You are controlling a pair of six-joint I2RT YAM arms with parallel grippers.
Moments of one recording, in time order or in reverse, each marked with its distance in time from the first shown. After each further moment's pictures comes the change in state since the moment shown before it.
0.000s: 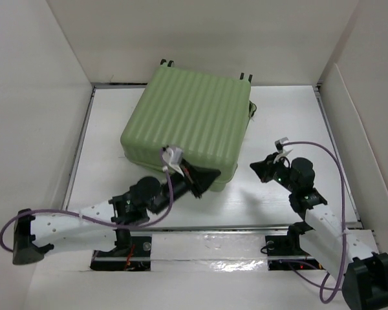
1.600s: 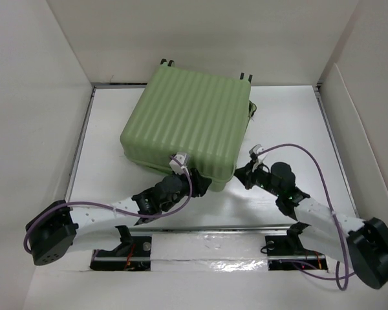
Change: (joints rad) left arm 0.079 0.229 -0.294 0.106 -0.080 -0.105; right arm 0.246 0.253 -0.074 0.373 0.002 -0.160
